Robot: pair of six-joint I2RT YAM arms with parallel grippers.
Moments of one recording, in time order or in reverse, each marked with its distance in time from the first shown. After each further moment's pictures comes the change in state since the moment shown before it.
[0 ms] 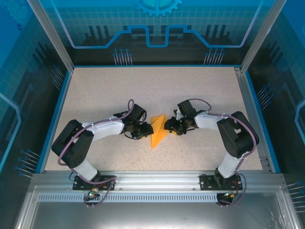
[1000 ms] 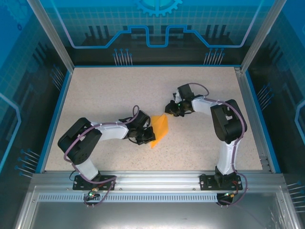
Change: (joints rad) left arm -0.074 0.062 -0.082 0.185 0.059 -0.079; right arm -0.104 0.216 0.342 -0.055 0.019 -0.118
